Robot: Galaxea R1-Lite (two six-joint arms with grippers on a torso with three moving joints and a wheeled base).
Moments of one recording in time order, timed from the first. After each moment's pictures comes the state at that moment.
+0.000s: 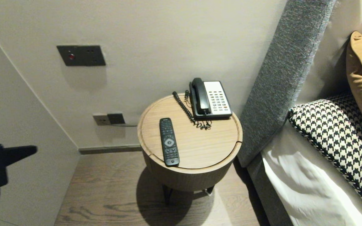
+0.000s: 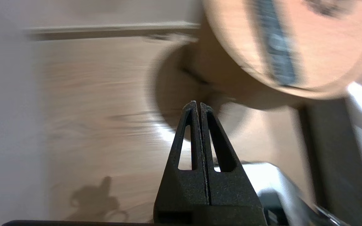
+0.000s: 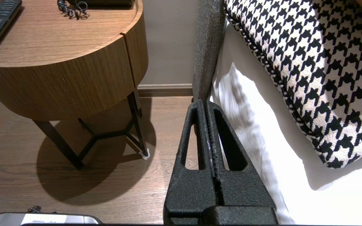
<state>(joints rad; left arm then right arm) -0.36 0.97 -0.91 0.39 0.20 -0.23 0.01 0.00 0.00 -0.10 0.00 -0.04</state>
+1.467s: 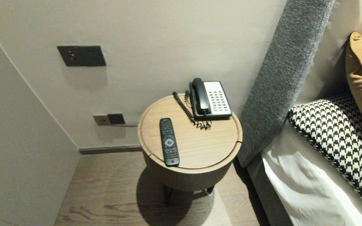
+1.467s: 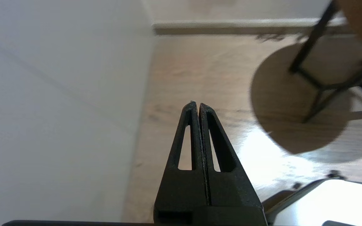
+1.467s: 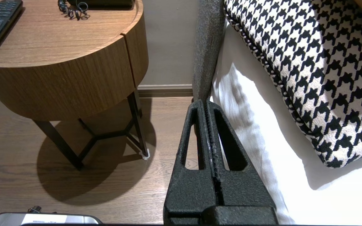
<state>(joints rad) 0.11 0.33 -0.07 0.04 0.10 0.09 0.01 0.00 0.00 -0.10 0.00 -0.04</state>
